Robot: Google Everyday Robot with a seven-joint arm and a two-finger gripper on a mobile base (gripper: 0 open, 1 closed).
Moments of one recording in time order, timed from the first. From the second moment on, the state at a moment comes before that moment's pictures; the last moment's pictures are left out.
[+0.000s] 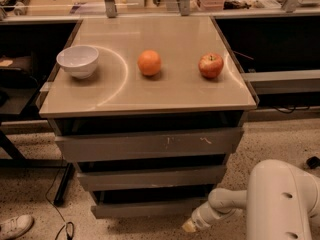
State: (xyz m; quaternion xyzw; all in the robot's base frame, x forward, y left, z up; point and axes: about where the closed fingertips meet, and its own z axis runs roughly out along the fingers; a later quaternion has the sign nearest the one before) arm 0.437 -0.119 0.176 -0.39 0.88 0.27 0.08
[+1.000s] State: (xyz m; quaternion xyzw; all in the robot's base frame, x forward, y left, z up) arm 0.490 -0.112 0.175 -0.39 0.87 0.26 0.14
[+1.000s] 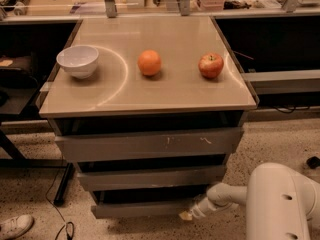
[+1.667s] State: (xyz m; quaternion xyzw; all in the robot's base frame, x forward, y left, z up) arm 0.505 -0.107 0.177 -0.40 0.87 0.25 0.15
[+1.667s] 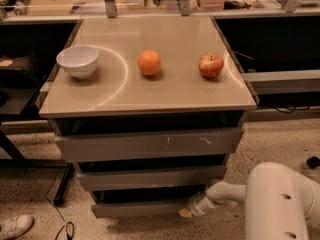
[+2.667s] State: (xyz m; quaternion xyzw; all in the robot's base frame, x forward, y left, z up) arm 0.505 -0.107 0.177 -0.40 0.87 0.25 0.15
